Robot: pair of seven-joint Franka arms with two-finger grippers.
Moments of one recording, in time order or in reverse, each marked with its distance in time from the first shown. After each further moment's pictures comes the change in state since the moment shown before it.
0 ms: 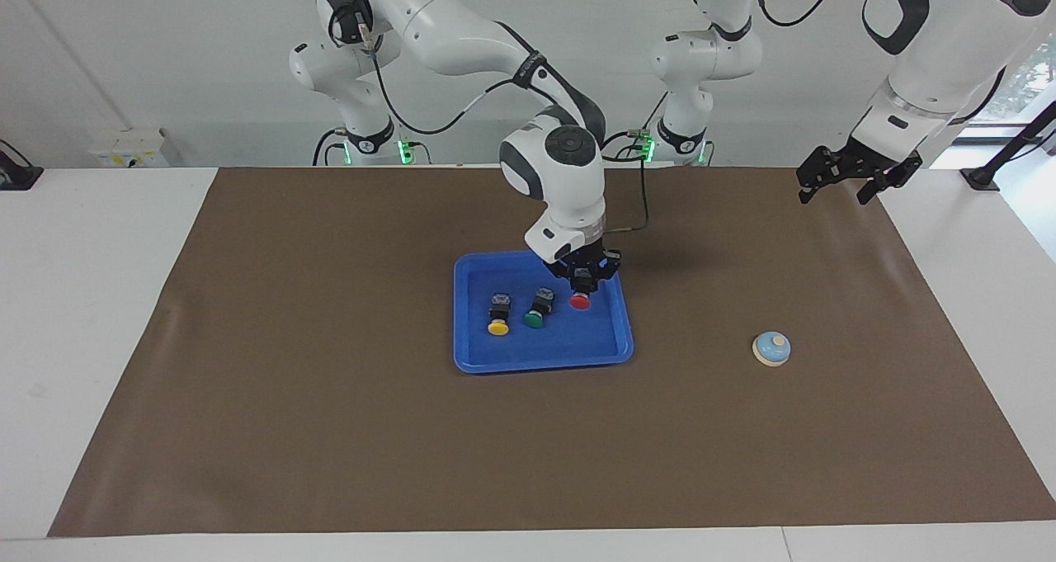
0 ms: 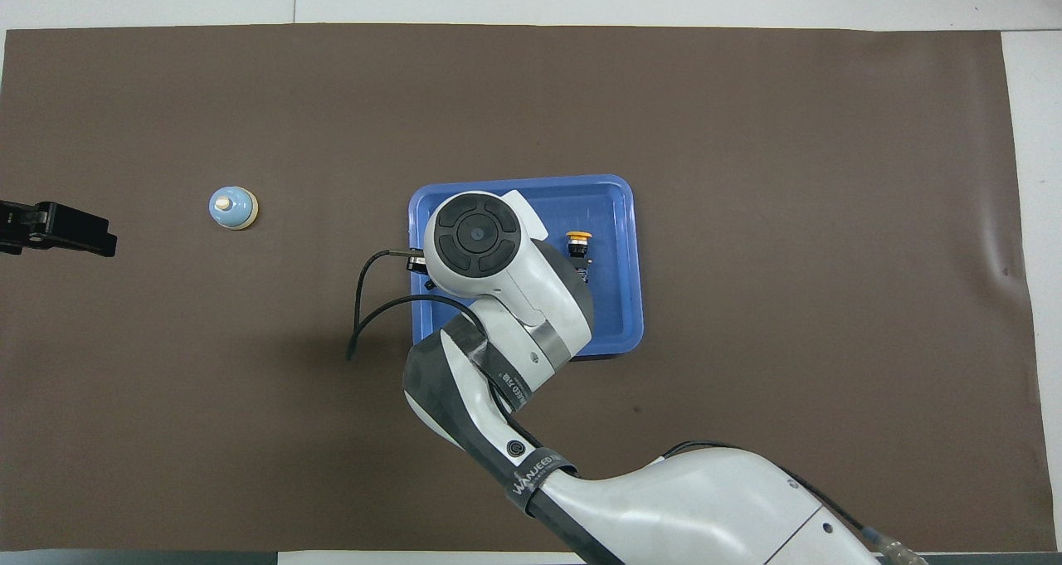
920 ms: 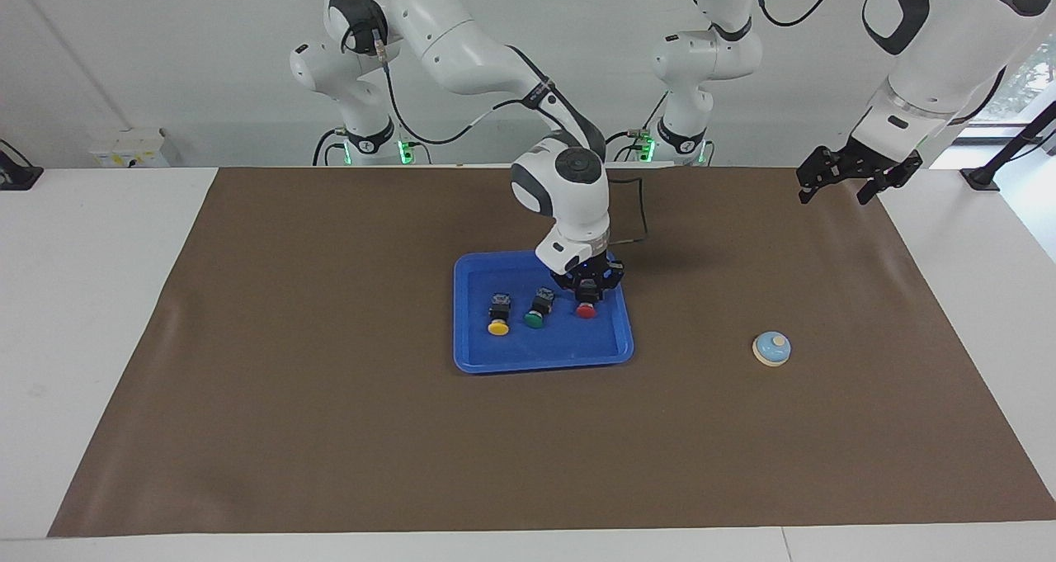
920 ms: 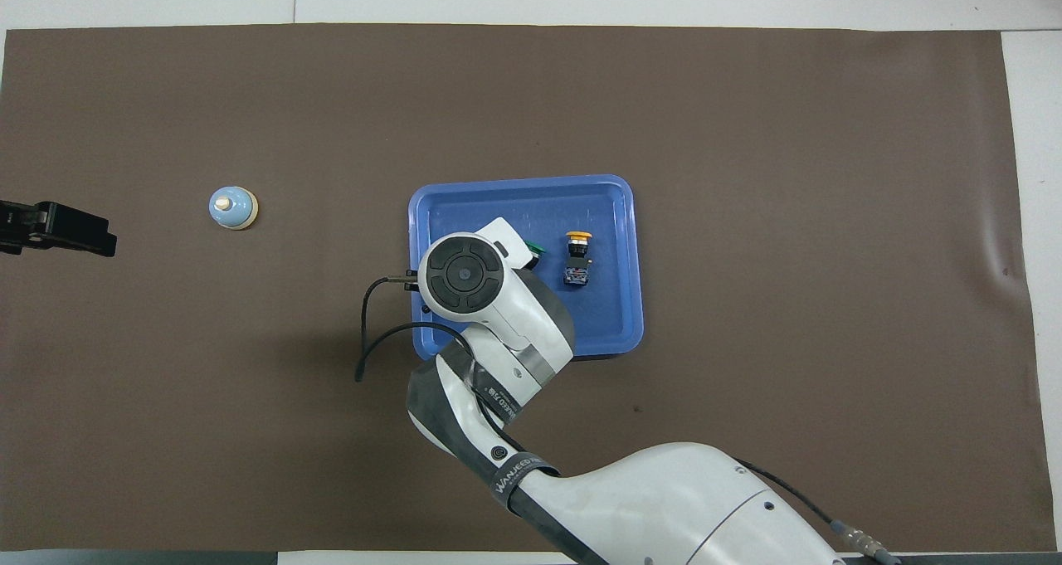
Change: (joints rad) left arm 0.000 0.000 0.000 0.000 0.000 0.000 0.000; right arm 0.031 0.043 -0.001 -0.076 -0.030 0.130 0.000
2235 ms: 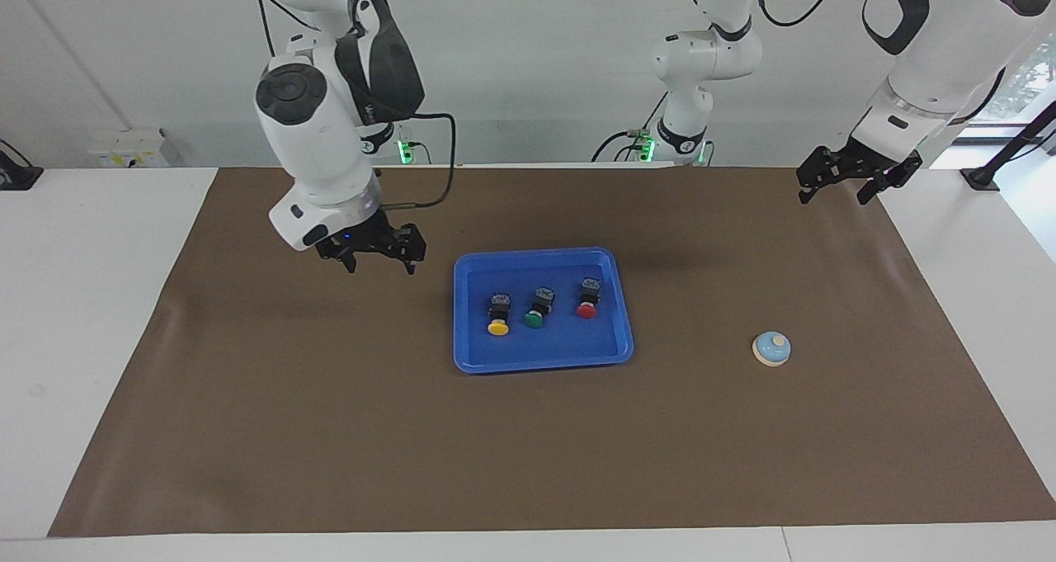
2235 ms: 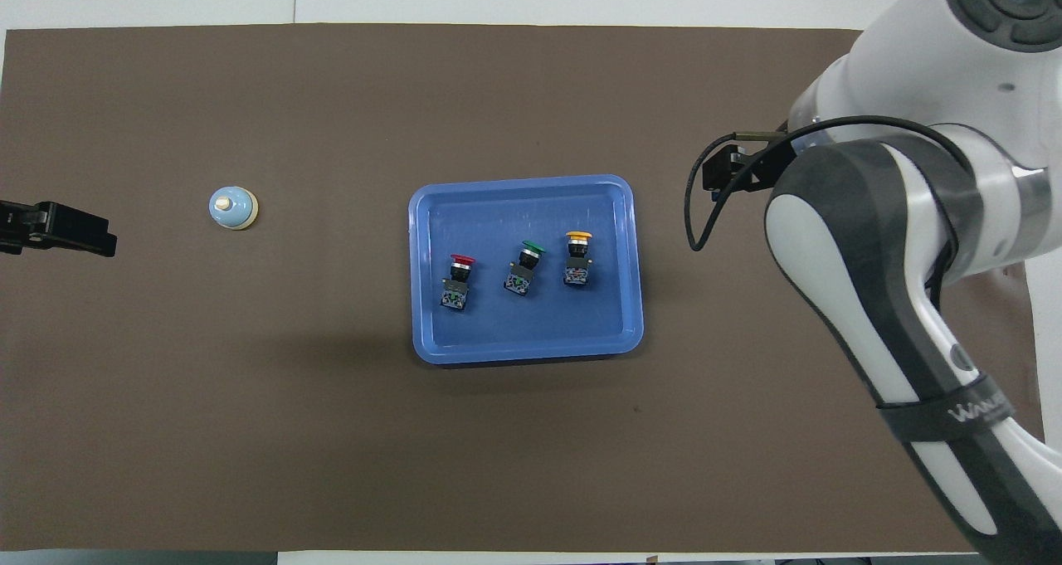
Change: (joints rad) left arm 0.000 0.000 0.000 0.000 0.000 0.000 0.000; right arm -0.547 -0.383 -0.027 0.051 -0.002 -0.636 -0.627
